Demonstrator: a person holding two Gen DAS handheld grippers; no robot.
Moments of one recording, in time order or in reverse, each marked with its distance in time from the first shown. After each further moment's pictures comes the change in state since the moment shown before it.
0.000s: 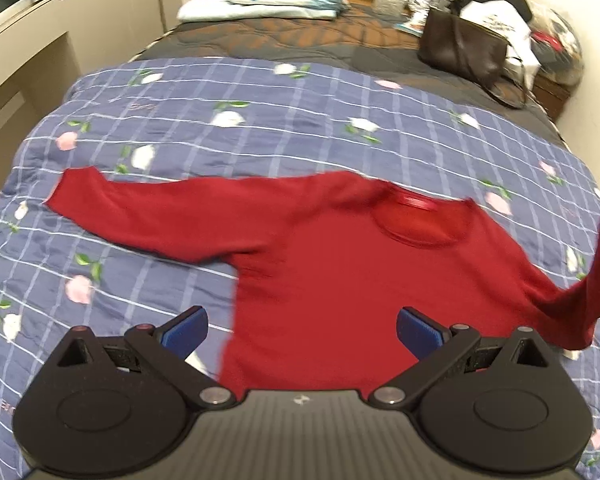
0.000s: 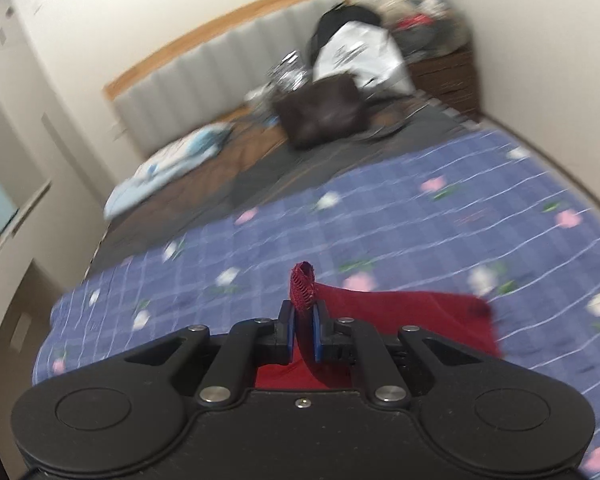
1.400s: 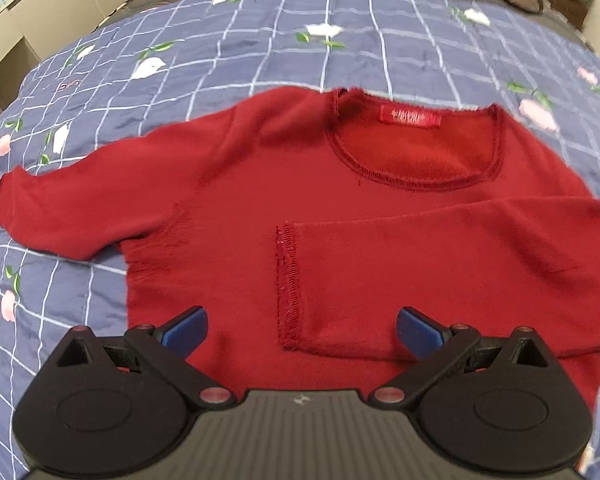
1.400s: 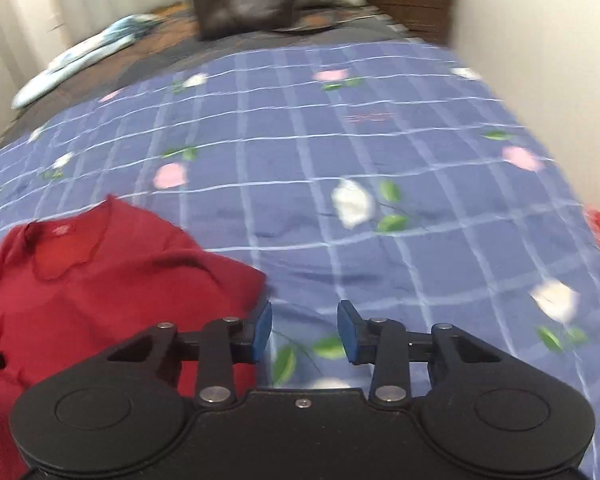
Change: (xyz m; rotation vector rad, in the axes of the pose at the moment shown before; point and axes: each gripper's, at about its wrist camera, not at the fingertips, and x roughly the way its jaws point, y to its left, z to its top) left arm 0.156 -0.111 -0.010 0.143 0.162 0.131; right arm 0.129 -0.203 -0.040 -0.166 0.245 -0.162
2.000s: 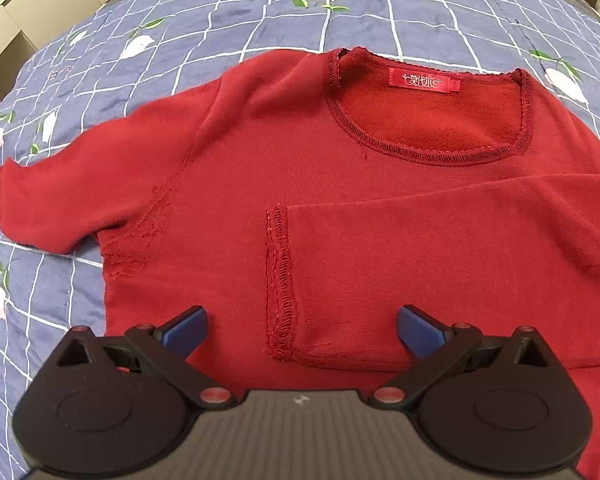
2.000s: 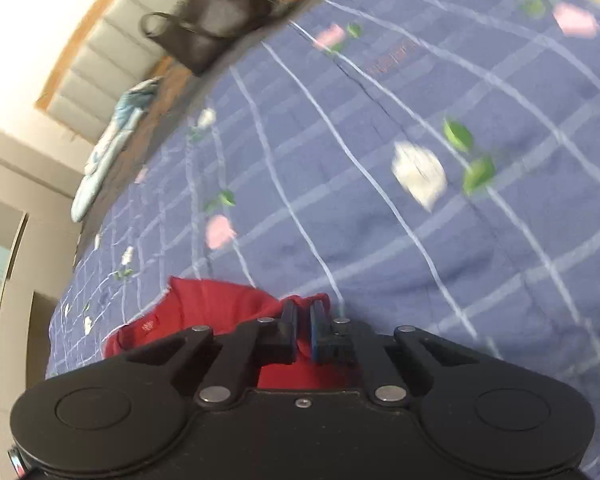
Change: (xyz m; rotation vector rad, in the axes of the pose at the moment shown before) left arm 0.030 -0.007 0.002 0.005 0.055 0.032; right arm 0.038 -0.031 0.031 0.412 0.017 0.318
